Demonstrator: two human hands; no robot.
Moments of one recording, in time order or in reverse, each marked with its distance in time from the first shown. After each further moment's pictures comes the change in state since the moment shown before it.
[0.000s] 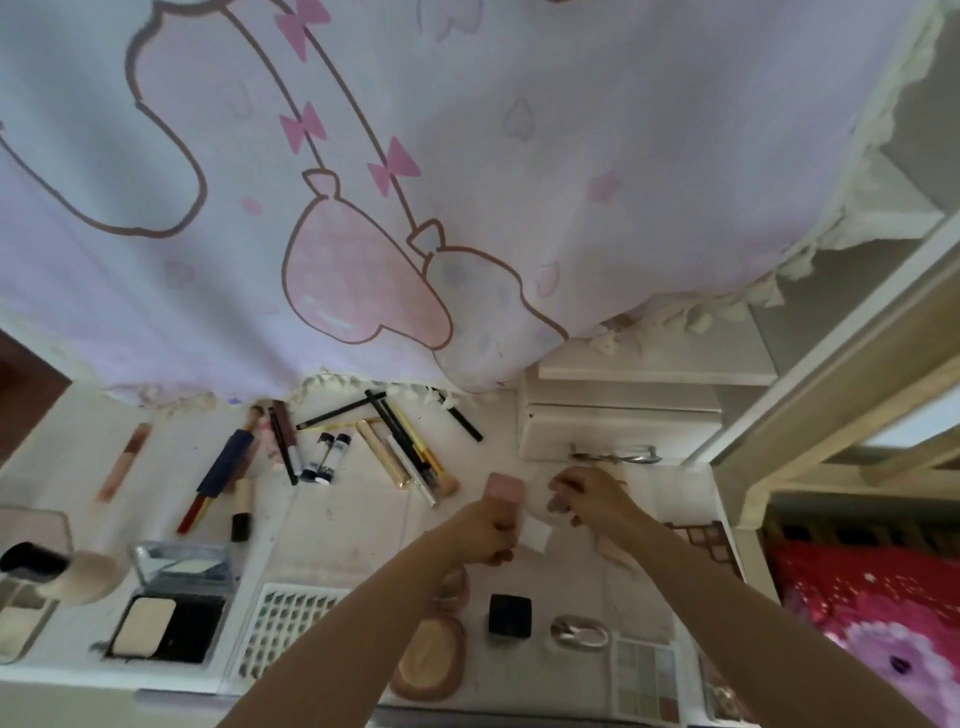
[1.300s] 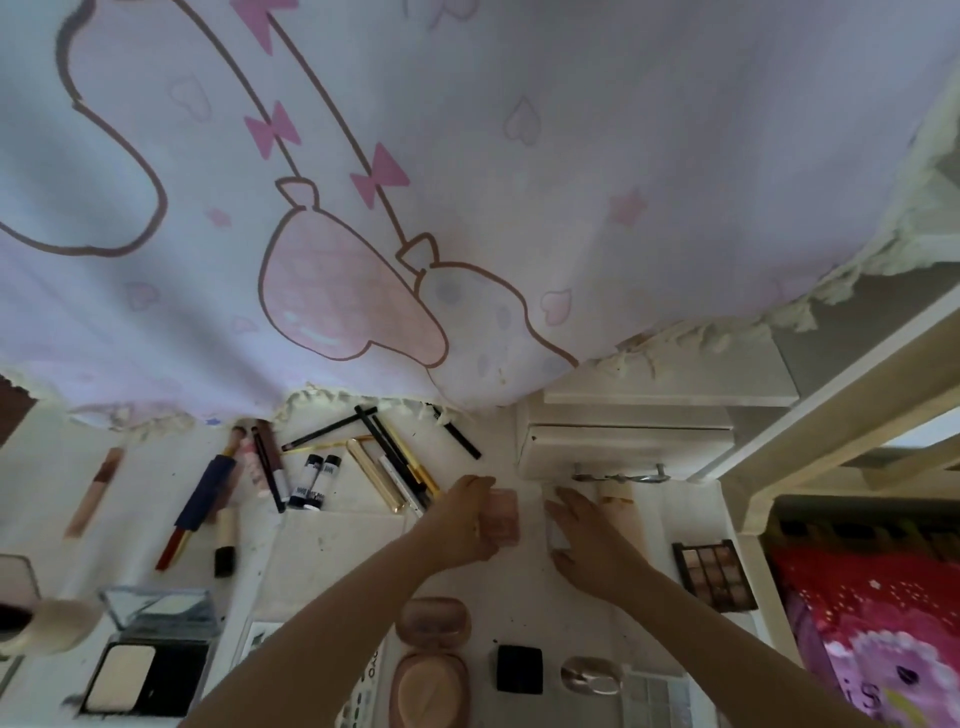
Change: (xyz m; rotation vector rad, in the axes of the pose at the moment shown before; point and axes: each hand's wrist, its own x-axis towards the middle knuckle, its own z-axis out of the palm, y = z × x) left_hand 0.013 -0.001 -0.040 0.535 0.165 0.303; right_hand 0.003 0.028 0.014 -0.779 -0.019 -0.377
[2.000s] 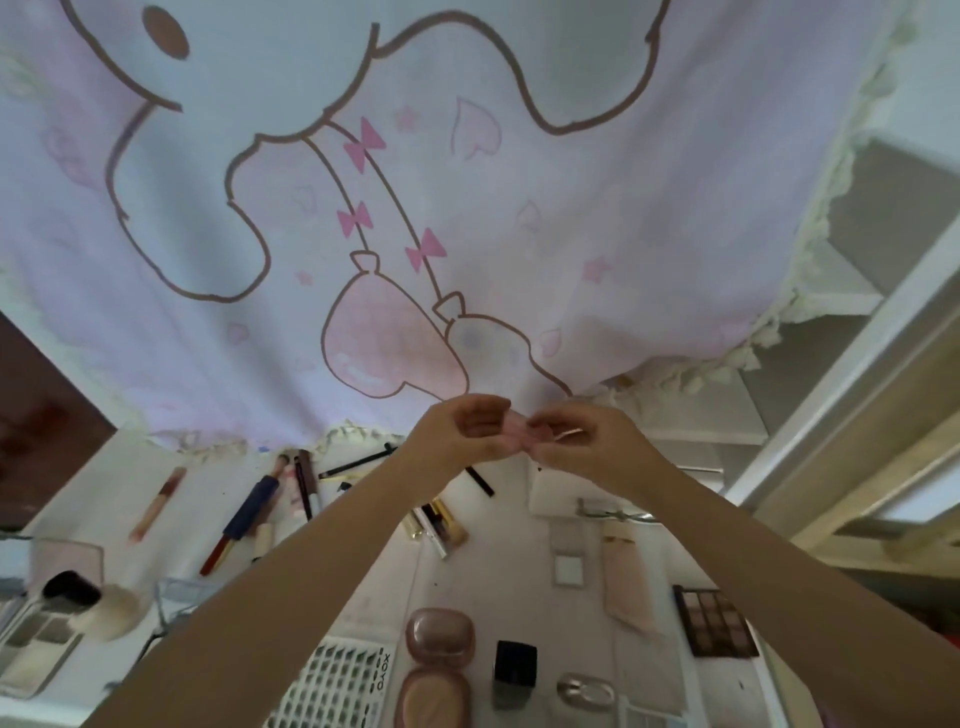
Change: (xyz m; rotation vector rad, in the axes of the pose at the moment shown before) left_hand -0.068 0.082 -0.109 -0.947 0.353 0.161; right_hand -0.036 -0.087 -0.167 0.744 0.354 -0.253
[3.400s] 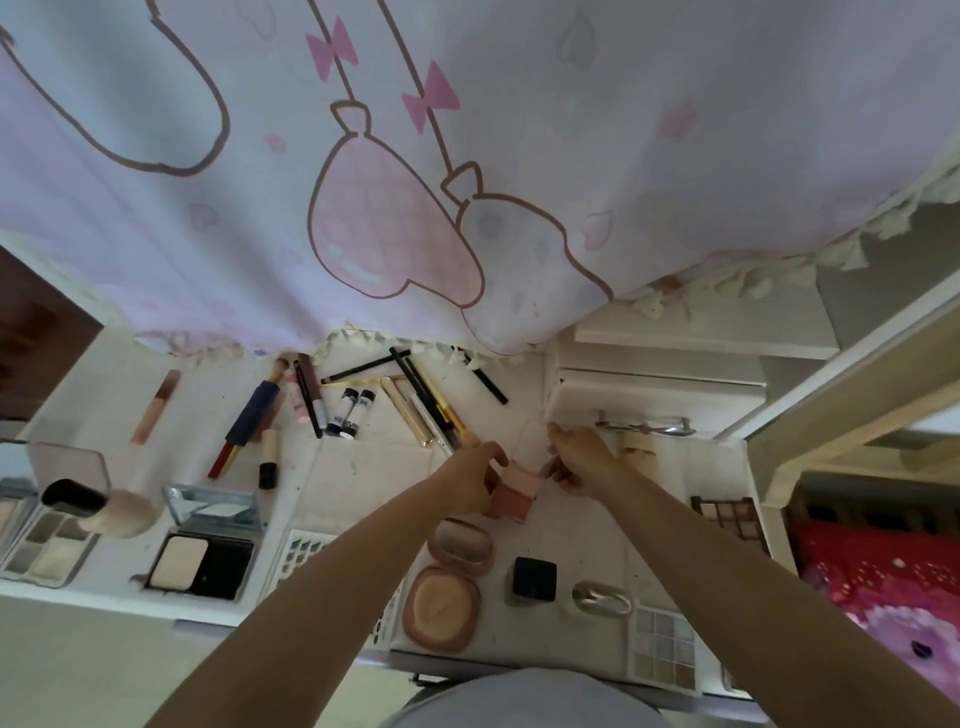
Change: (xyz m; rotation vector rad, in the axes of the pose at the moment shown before) left_hand 0.000 -0.149 0.004 0.764 -0.328 -0.436; right_hand 0.007 0.146 0.087 0.167 0.034 0.994
